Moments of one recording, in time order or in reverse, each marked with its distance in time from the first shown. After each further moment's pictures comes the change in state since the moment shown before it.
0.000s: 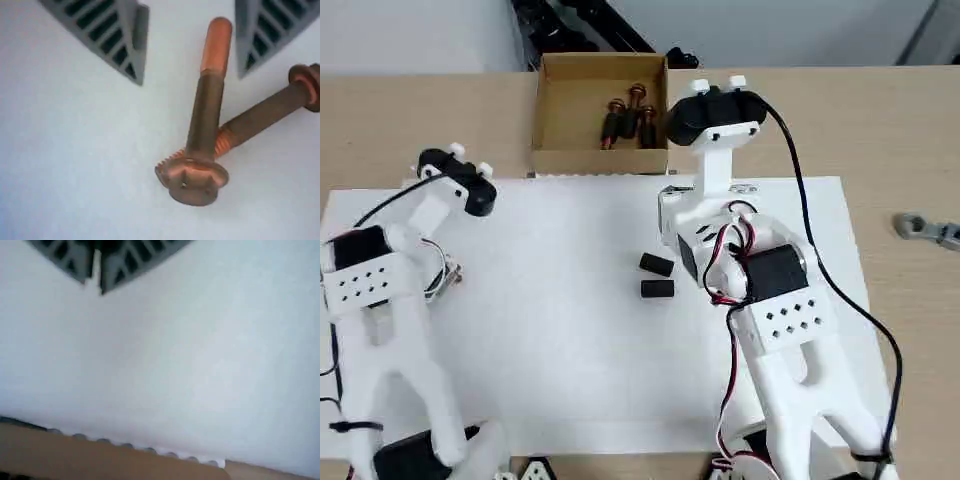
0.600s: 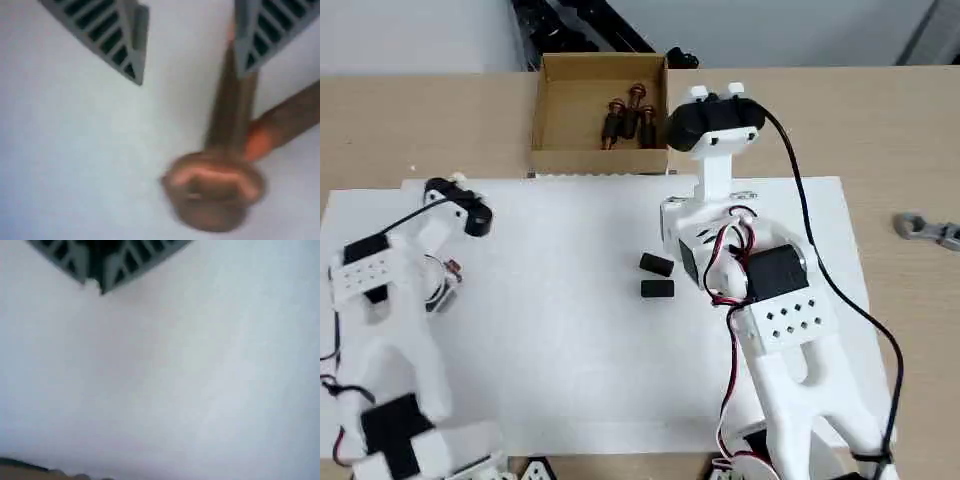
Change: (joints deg) left arm -4.3 13.8 2.2 -7.2 -2.1; right arm 0.0 0.0 0.0 3.9 0.0
